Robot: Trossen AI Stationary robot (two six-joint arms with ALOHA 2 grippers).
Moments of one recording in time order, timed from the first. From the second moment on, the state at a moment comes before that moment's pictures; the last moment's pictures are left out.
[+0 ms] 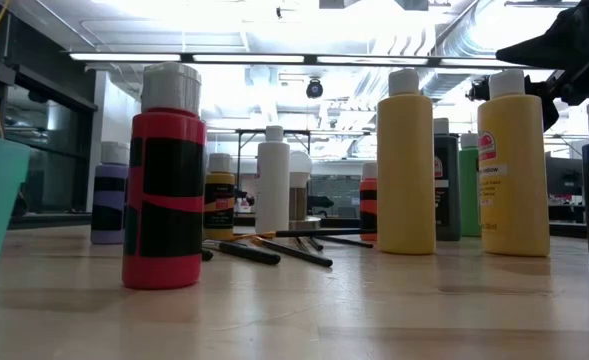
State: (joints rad) left arm -1.25 1.45 1.06 -0.93 0.03 -1.81; right arm 0.34 0.03 0.00 0.09 0.49 0.28
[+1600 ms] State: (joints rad) left arm -1.30 1.51 1.13 -1.32 -0.19 -2.24; right arm 0.34 0.03 0.00 0.09 0.49 0.28
